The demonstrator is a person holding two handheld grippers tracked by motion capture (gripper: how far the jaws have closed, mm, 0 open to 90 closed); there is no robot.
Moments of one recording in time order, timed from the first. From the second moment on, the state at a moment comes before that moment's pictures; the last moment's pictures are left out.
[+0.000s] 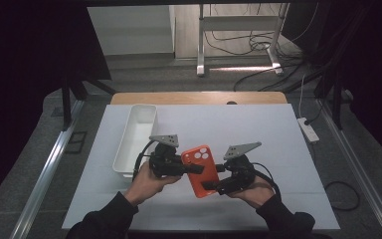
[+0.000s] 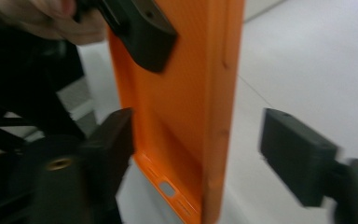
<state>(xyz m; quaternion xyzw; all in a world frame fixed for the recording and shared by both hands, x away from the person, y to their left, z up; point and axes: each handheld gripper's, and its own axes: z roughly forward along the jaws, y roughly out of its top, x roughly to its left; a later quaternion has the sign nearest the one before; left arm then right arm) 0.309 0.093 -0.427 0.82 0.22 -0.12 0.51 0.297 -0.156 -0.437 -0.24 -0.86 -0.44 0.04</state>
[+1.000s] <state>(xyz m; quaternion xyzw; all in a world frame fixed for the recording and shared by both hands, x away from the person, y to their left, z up) 0.304 0.094 -0.419 0.82 0.25 -0.02 0.51 0.293 -0.158 -0.436 -0.22 -0.87 -0.44 0.00</state>
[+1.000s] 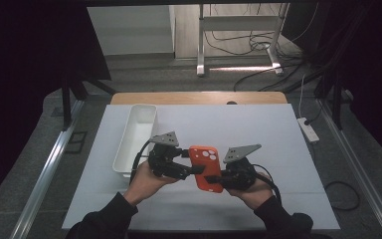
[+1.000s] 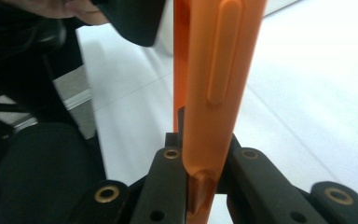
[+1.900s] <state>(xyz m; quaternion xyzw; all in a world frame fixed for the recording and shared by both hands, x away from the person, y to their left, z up) 0.299 0.095 -0.414 0.83 0.29 0.05 0.46 0.292 -0.157 -0.437 -0.25 -0.87 -0.42 -0.06</state>
